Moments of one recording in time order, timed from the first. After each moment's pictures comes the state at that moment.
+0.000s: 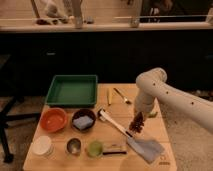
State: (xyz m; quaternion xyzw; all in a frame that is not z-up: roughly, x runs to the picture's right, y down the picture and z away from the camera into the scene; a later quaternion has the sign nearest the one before) arm 0.181 0.147 0.756 -0.32 -0.21 -0.42 0.82
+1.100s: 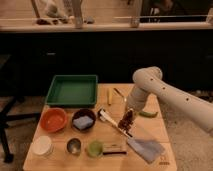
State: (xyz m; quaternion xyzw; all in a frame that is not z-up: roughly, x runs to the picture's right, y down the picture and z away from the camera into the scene) arm 0.132 0.140 0.759 -0.30 -0.28 -0.39 0.82
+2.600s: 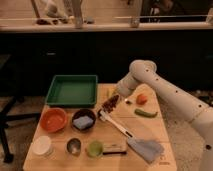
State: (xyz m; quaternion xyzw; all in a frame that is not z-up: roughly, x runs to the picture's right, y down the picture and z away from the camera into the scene) arm 0.057 0.051 0.810 -0.19 -0.33 -0.27 0.88
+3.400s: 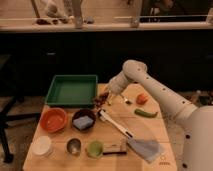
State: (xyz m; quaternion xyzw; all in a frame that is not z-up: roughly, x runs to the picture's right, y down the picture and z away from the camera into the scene) arm 0.010 0.038 0.842 -0.21 -0.36 -0.18 0.89
